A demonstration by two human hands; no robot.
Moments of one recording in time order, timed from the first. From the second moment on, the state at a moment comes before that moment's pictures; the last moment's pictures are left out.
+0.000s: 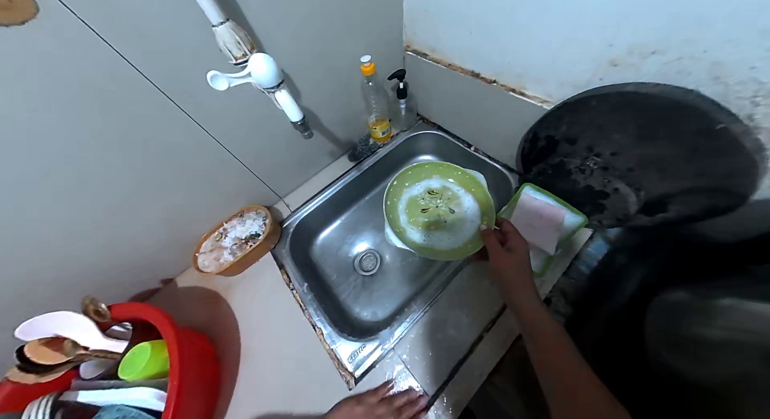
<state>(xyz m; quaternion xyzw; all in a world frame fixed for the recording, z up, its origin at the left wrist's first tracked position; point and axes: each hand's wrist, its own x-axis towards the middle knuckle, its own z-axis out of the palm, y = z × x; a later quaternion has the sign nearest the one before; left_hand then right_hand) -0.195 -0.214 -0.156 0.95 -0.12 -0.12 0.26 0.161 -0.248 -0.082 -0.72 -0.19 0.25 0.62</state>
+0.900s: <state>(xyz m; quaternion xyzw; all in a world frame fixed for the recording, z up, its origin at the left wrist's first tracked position) -0.032 0.004 0.179 0.86 0.45 0.15 -0.21 0.124 -0.151 -0.052 -0.73 -0.28 0.30 0.55</state>
